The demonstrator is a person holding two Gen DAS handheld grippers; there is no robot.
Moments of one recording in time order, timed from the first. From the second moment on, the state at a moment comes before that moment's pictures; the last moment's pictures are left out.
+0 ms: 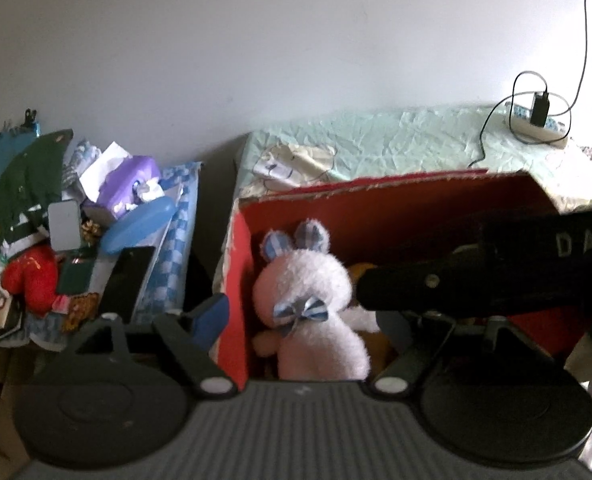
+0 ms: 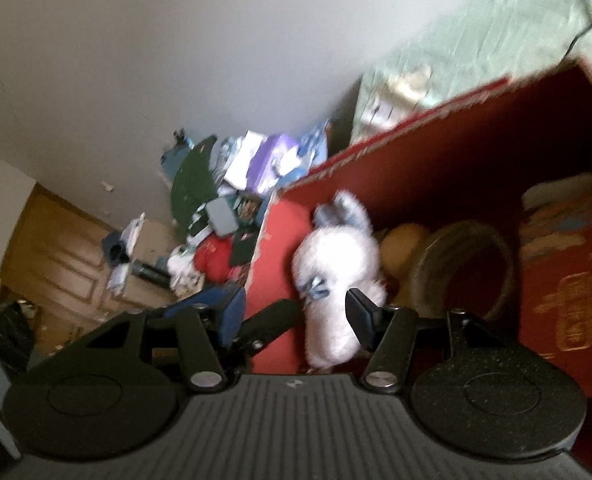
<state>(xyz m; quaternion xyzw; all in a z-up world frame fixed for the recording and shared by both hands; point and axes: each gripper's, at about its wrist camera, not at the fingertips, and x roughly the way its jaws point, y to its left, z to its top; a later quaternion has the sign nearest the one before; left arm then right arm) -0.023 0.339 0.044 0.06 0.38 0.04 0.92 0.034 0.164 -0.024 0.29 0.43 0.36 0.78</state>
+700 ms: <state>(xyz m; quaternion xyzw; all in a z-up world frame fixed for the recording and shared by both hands) -0.026 0.245 0.054 0.08 0.41 0.01 0.91 -0.010 0.076 -0.003 0.26 0.35 0.29 0.85</state>
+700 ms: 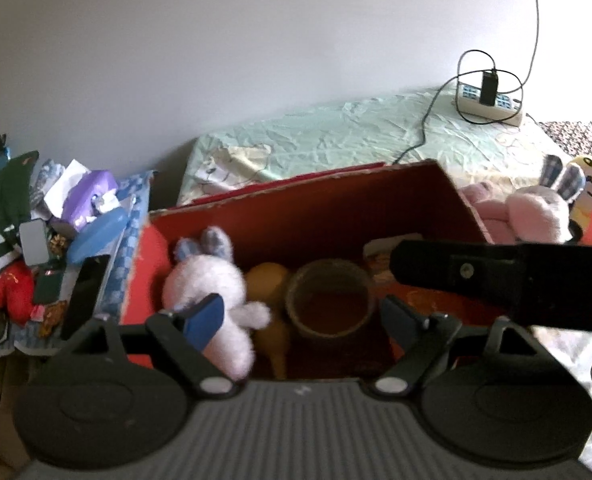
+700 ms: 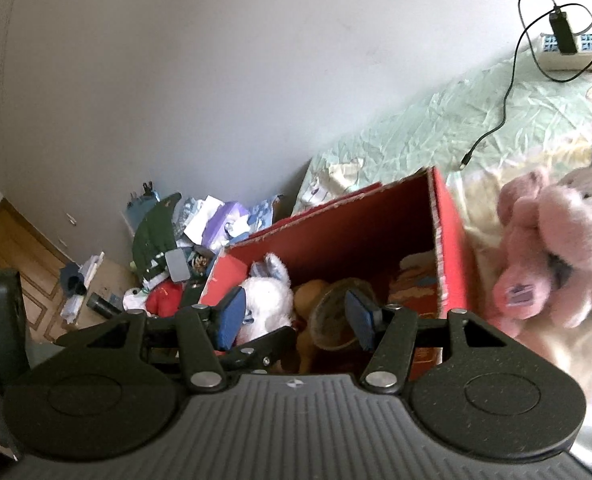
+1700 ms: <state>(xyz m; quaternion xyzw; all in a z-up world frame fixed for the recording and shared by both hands) -0.005 0.051 0.056 0.12 0.41 -0.07 0.90 -0.024 -0.091 -0.012 0.27 0.33 0.23 0.88</state>
